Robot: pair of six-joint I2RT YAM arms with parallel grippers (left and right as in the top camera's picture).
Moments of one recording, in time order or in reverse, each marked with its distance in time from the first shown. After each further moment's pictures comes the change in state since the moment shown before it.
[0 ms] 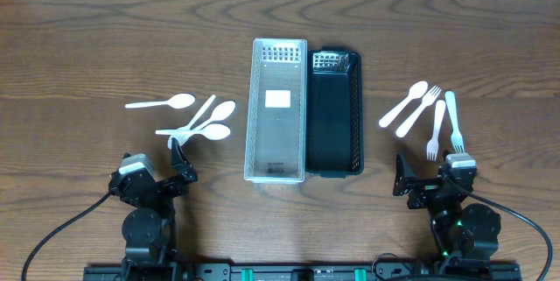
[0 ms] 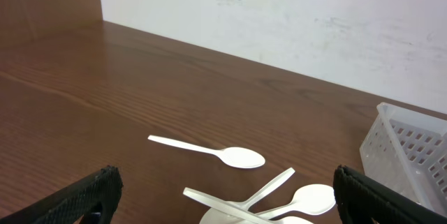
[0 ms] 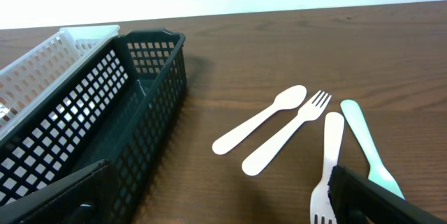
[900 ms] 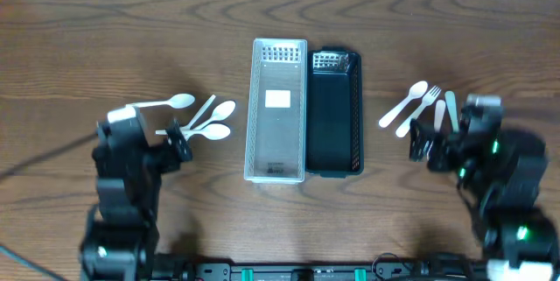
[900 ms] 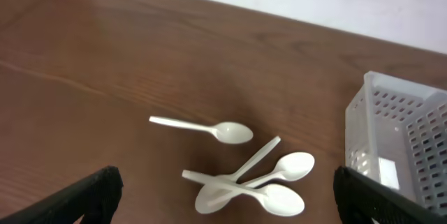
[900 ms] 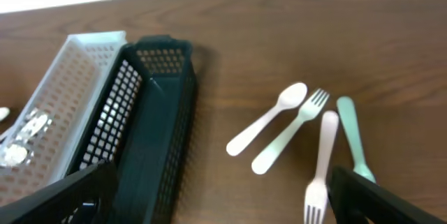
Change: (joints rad) left arm 0.000 0.628 0.632 -0.370 0.068 0.000; right arm 0.000 0.744 0.711 -0.315 0.005 0.022
